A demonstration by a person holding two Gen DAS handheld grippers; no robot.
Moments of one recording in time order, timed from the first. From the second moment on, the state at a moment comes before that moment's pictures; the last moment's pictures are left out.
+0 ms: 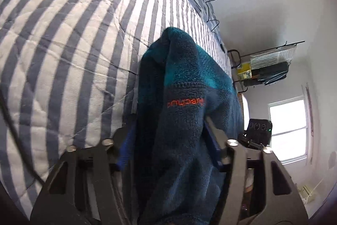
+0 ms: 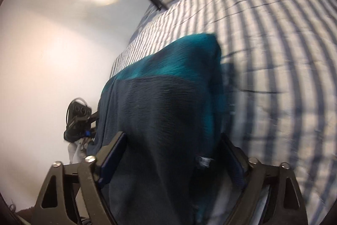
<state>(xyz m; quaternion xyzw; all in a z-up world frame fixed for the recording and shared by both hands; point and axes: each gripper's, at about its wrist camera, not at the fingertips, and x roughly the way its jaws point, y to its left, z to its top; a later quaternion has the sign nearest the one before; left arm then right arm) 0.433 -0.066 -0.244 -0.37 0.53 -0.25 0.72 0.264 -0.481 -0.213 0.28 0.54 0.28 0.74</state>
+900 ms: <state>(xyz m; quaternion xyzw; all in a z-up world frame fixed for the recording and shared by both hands) 0.372 -0.168 -0.117 -0.17 0.47 -0.19 0.85 0.214 -0.407 -0.087 0.06 0.51 0.17 0.84</state>
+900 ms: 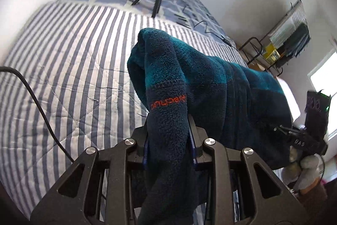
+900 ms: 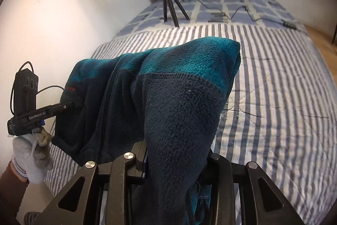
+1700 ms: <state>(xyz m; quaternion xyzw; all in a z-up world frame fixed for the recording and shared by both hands) 0.286 -0.311 0.000 -0.03 0.34 -0.28 0.90 0.148 -0.496 0.033 -0.03 0.42 0.09 0.90</state>
